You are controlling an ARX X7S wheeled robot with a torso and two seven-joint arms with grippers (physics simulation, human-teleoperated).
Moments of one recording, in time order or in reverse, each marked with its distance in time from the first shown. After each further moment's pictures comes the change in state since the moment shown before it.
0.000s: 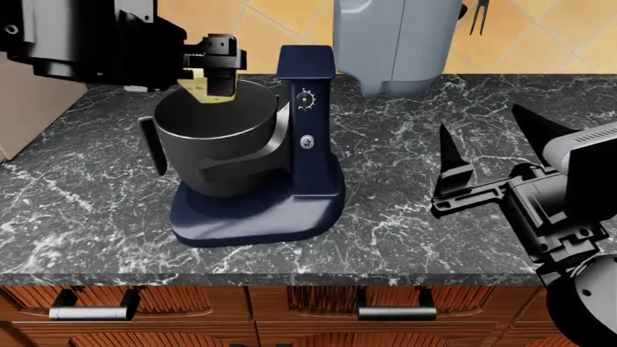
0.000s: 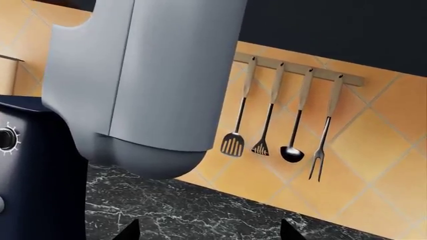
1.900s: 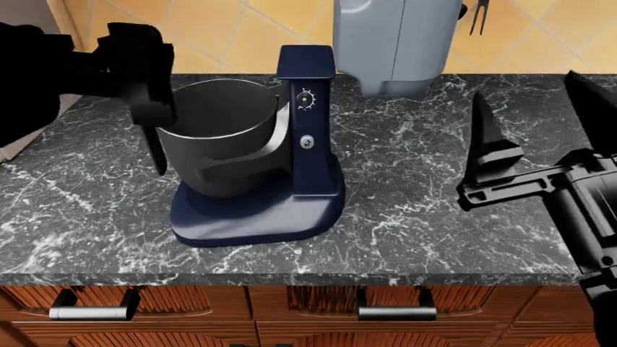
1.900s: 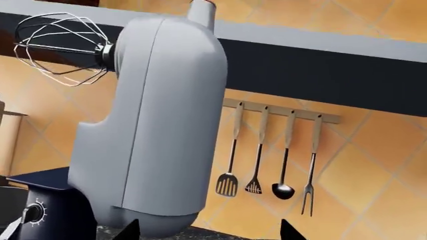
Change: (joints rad) left arm 0.179 -0.433 -0.264 0.970 -0.556 0.294 -0.611; right arm -0.045 0.108 0.152 -0.197 0.157 -0.028 0.136
